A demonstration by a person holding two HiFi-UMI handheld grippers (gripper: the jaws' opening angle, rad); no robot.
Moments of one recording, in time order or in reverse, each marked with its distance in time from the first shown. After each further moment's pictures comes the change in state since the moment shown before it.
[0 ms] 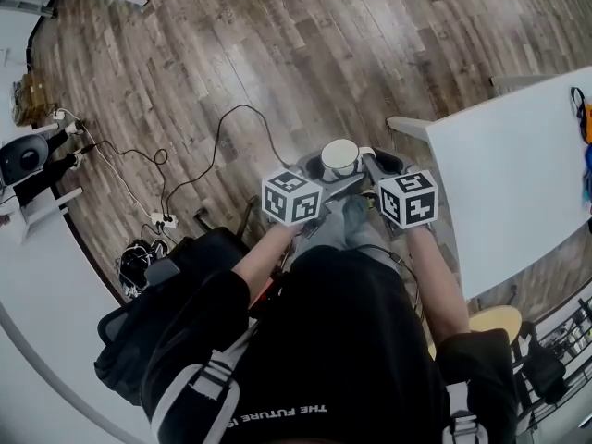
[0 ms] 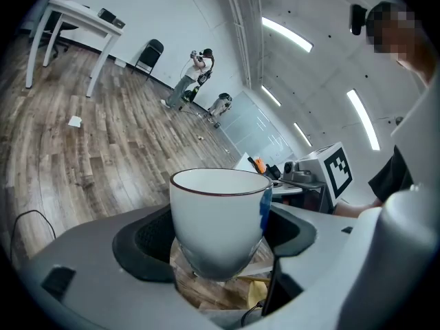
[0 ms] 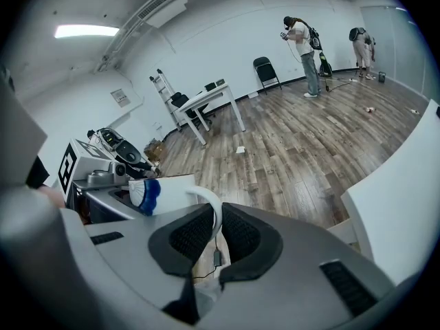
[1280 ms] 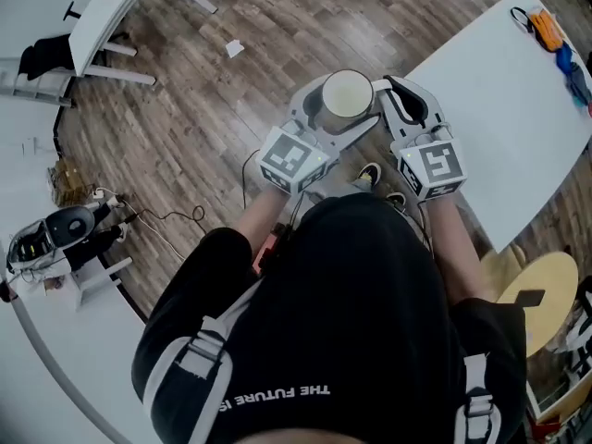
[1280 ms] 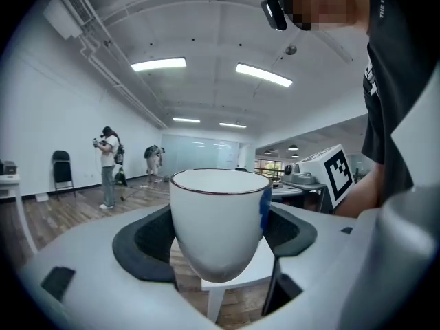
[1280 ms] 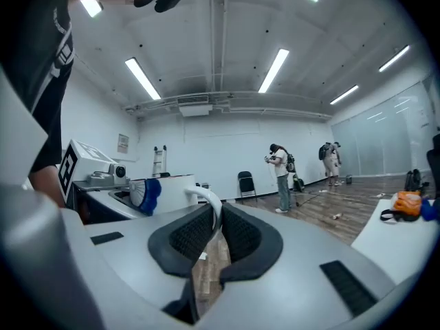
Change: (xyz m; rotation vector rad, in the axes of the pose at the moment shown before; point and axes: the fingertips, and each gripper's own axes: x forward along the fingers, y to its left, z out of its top) left arm -0.010 -0.233 0.134 0.902 -0.260 -0.180; right arm -0.254 0.009 0.131 -0.286 -0.872 -0.292
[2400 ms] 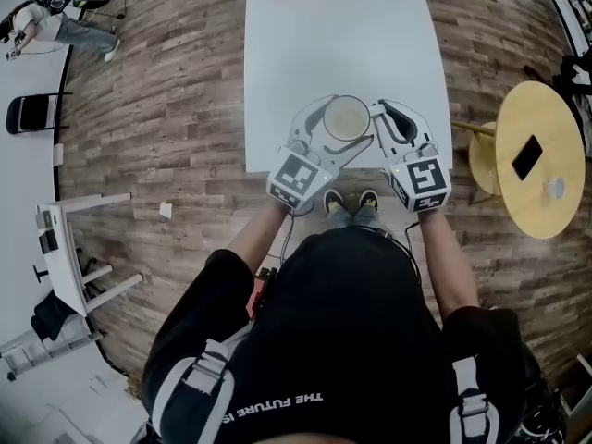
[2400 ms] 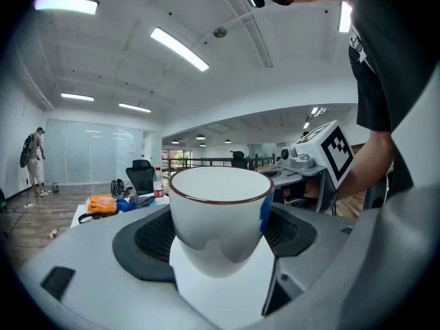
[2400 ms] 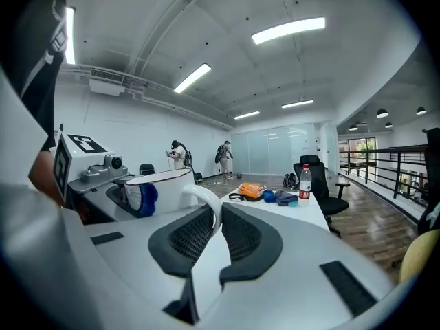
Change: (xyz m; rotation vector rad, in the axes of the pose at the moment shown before) left arm 0.237 -0.317 -0.030 0.268 0.076 -0.826; right arm -0.353 -0.206 -0.064 0.089 0.071 -0.863
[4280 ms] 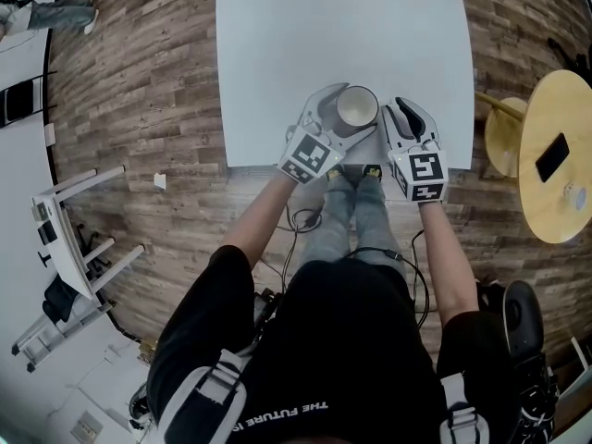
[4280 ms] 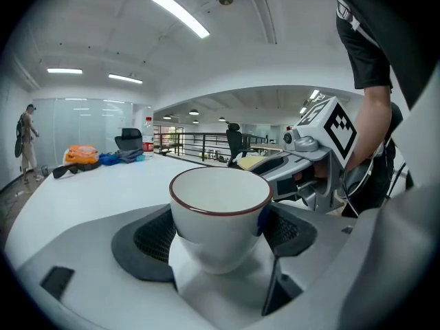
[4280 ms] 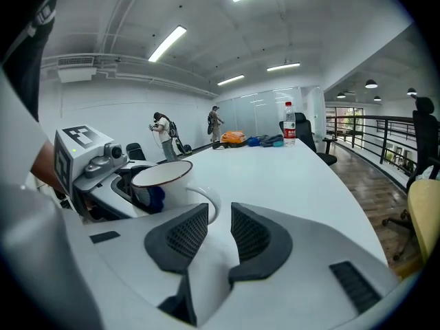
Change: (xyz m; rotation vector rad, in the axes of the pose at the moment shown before) left arm 0.095 0.026 -0.190 -0.024 0.201 -0.083; right arm 0.052 -0.059 -0.203 0.123 0.271 -0.063
